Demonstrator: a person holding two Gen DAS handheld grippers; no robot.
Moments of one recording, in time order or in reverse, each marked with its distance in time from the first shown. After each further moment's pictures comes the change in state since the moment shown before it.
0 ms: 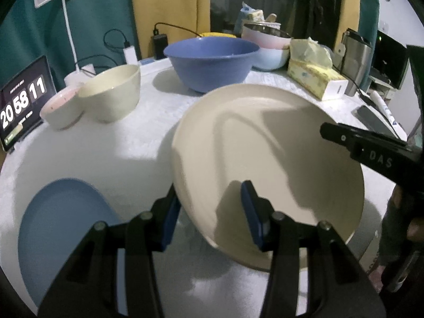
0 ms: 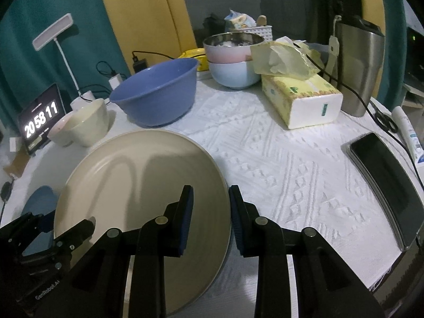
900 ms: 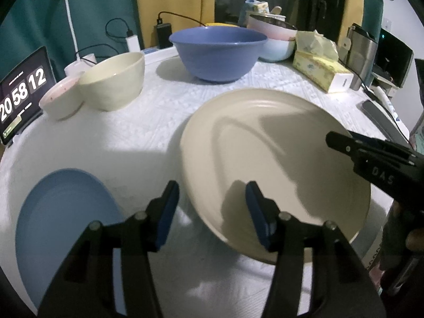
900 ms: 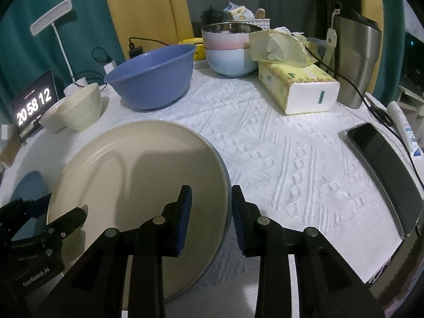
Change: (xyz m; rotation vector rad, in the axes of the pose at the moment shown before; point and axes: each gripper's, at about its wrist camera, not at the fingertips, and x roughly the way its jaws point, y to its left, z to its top) left arm 0.008 0.014 -0.008 -0.022 0.041 -0.009; right arm 0.007 0.010 -0.016 -0.025 0.037 -0.045
